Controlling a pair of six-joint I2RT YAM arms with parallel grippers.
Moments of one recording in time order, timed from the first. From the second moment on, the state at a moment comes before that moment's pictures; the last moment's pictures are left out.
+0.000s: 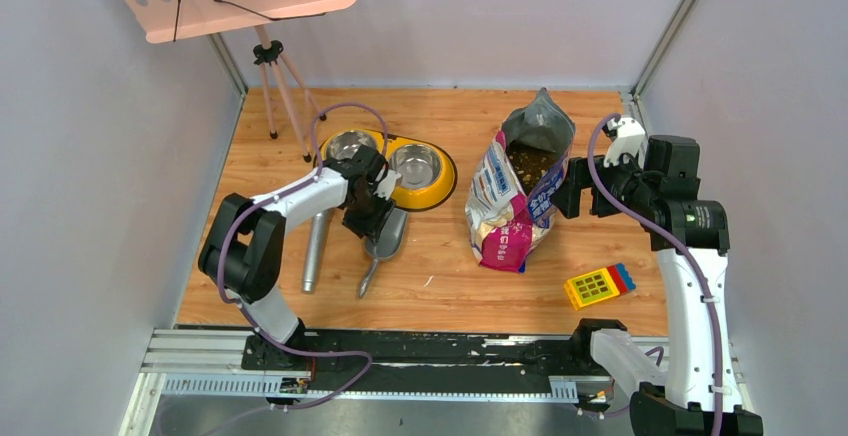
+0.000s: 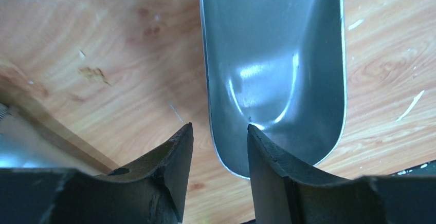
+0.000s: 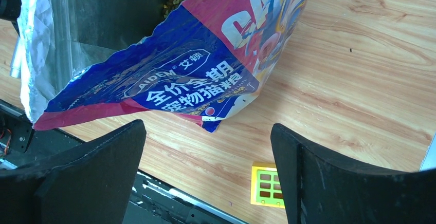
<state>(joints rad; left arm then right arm) -0.47 1.69 1.11 -0.76 0.11 0.01 -0.04 0.94 1.28 -1.03 -0.43 -0.08</state>
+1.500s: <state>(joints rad) -0.65 1.42 1.61 -0.88 0.34 0.47 -0.01 1.28 1.86 -1.08 -0.79 -0.05</state>
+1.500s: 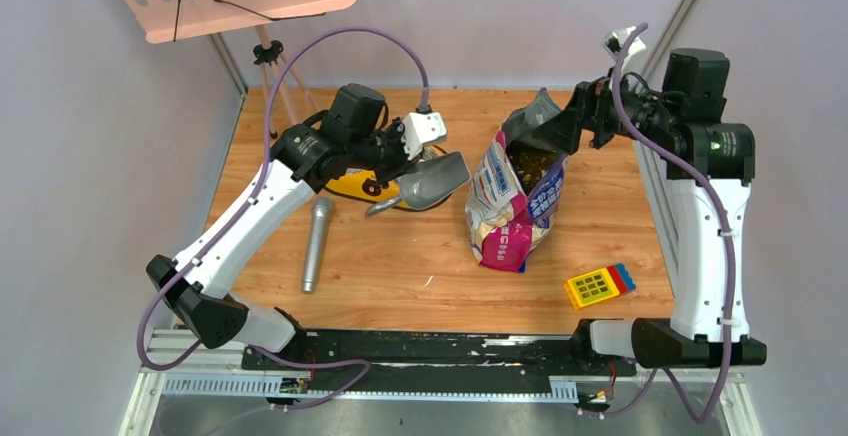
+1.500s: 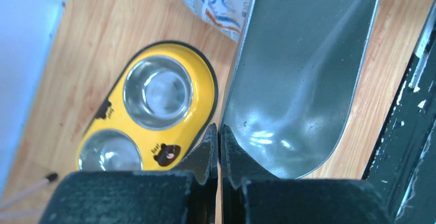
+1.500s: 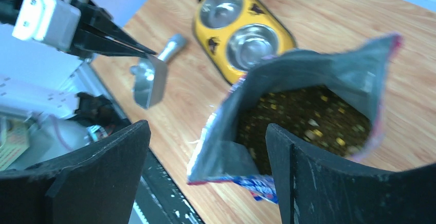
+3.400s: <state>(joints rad) -0.53 1.40 1.80 -0.77 0.36 0.17 0.33 1.41 1.74 -0.90 -0.75 0.16</state>
